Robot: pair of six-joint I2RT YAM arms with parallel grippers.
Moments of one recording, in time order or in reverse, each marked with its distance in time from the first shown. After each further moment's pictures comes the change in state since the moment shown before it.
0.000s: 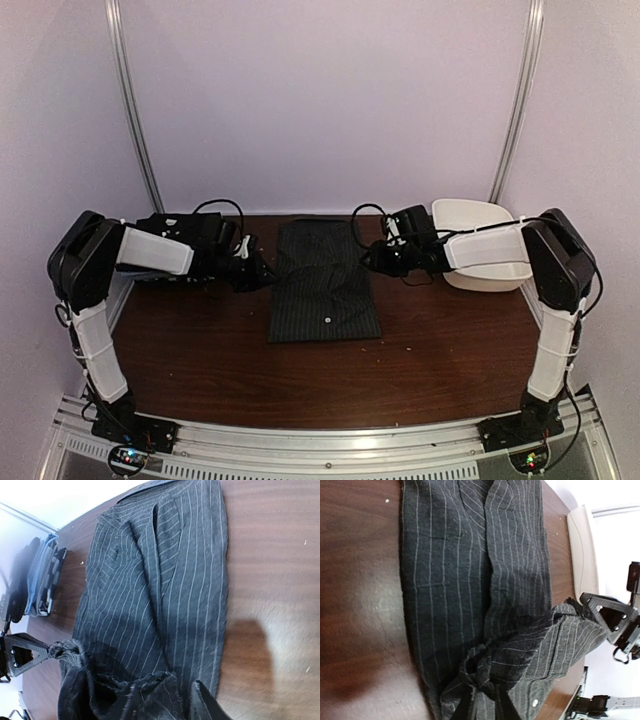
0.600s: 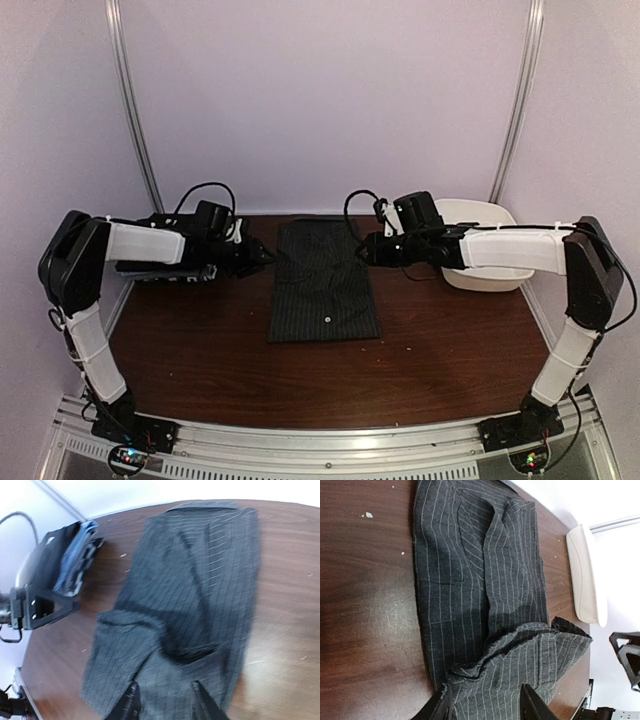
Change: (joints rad) left arm 0.039 -0.018 0.077 -0.076 -0.063 0.056; right arm 0.069 -0.176 -0.003 -0.112 0.056 -0.108
